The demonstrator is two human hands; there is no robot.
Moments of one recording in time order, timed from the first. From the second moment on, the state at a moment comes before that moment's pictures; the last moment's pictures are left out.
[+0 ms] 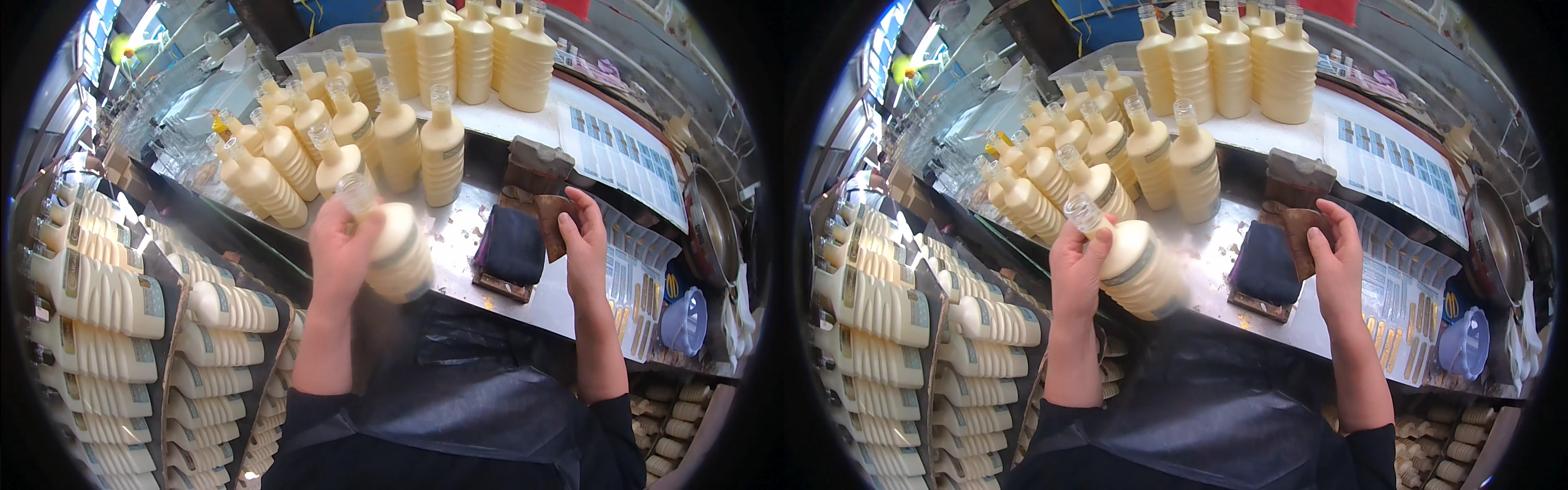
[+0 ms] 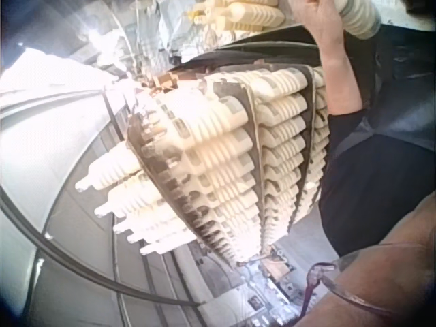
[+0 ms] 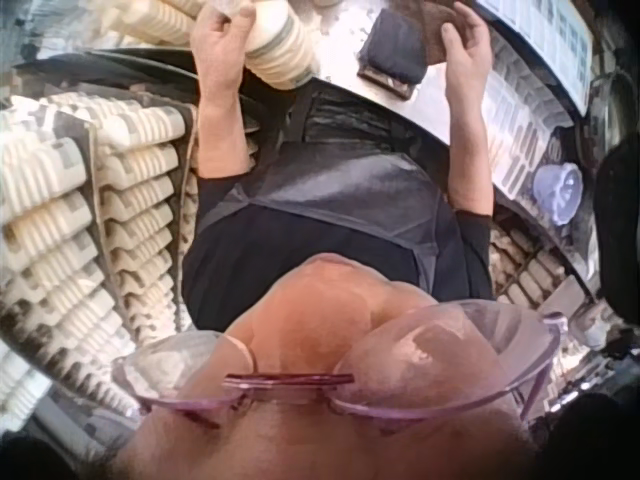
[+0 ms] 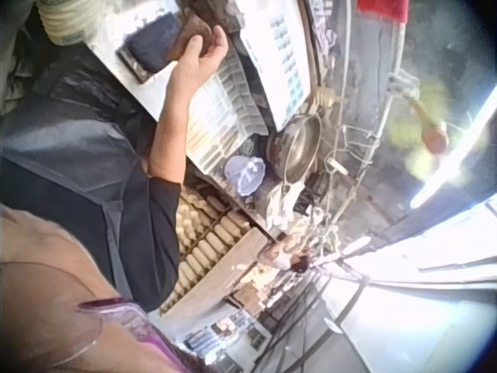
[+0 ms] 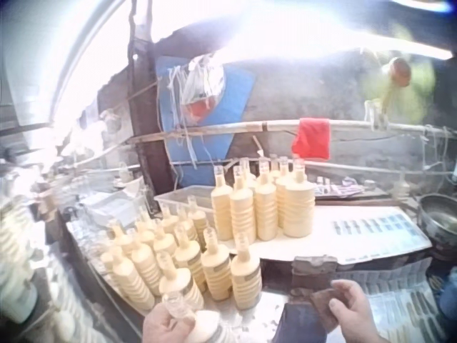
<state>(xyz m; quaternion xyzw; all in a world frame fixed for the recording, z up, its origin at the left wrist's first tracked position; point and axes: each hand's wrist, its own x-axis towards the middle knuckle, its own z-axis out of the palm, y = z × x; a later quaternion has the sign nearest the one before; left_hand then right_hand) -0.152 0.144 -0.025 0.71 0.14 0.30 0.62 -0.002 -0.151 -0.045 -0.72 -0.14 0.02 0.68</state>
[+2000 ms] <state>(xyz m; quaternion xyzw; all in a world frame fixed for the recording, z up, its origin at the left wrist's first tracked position) -0.155 0.193 0.050 0.65 0.03 0.39 0.65 0.003 -0.180 -0.058 -0.68 -0.10 0.23 0.69</state>
